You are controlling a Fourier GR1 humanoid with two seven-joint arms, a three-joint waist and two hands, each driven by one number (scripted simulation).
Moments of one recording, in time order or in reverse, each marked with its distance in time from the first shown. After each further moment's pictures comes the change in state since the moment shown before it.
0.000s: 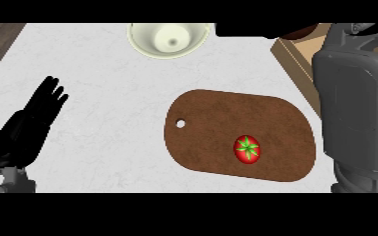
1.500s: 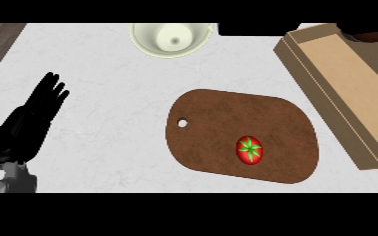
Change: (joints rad) left arm -0.031 -0.010 0.020 0.019 -0.005 -0.021 -0.002; right arm 0.132 -0.324 -0.217 0.454 -0.051 -0.363 -0.379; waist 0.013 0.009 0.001
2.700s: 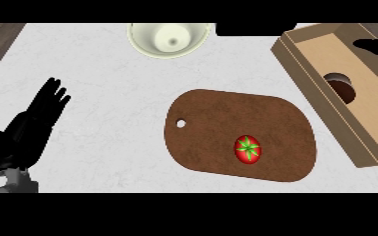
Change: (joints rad) left arm 0.037 -0.020 -0.006 -0.020 -0.016 -0.004 -0.007; right arm 0.104 0.060 -0.326 0.068 -0.371 -0.273 -0.156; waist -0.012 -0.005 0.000
